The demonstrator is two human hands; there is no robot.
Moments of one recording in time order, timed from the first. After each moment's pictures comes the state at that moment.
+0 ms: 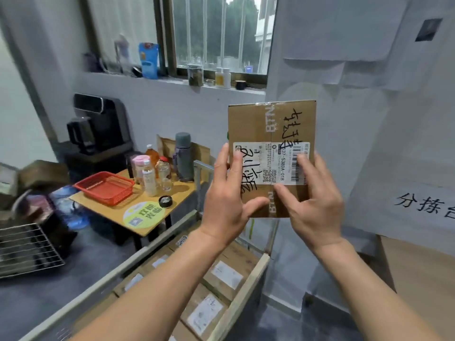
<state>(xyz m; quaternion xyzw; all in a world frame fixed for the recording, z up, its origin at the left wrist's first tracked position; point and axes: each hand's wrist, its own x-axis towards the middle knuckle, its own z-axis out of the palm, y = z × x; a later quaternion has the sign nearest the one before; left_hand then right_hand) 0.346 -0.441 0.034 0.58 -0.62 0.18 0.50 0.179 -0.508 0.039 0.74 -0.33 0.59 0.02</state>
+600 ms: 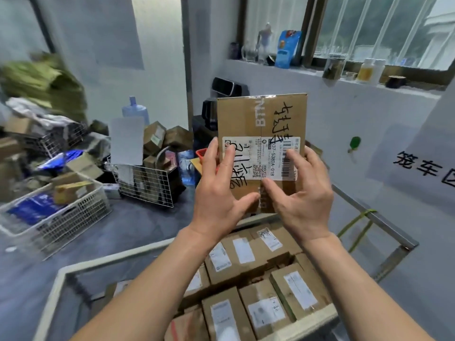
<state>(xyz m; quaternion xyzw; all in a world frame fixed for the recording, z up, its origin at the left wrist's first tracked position) 0.473 -0.317 0.022 0.75 -0.41 0.27 0.46 0.380 -0.463 0.026 0.81 -0.12 0.56 -0.16</state>
